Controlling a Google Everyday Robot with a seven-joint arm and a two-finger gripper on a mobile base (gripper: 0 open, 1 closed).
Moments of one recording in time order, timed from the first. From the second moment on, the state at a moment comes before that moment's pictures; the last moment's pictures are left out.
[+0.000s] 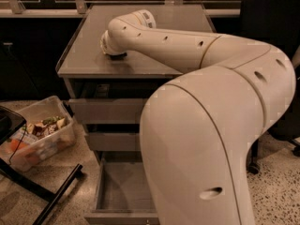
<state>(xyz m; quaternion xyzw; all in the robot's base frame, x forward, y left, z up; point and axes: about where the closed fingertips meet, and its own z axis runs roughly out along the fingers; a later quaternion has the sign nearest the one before) 0.834 0.133 0.832 -0.21 0.87 0.15 0.43</state>
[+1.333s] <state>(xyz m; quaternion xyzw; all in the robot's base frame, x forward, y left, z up) 0.767 0.081 0.870 -0.25 0.82 0.20 0.48</state>
